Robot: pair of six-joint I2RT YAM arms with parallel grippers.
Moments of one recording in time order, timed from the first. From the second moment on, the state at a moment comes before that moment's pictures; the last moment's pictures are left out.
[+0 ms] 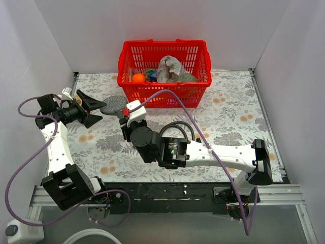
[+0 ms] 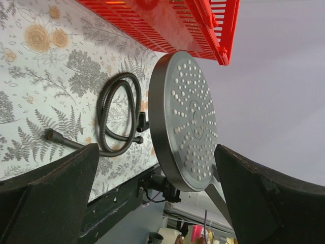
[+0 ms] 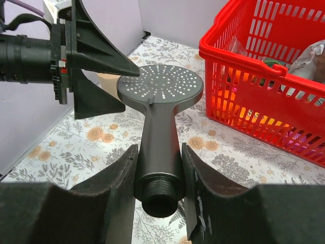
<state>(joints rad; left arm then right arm) 0.48 1.22 1.12 -0.76 1.07 -0.54 1.48 1.65 1.58 -0.07 0.90 0.18</state>
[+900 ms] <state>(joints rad) 0.33 1.22 1.13 -0.51 1.04 -0.90 1.48 1.67 1.54 0.09 0.89 0.20</state>
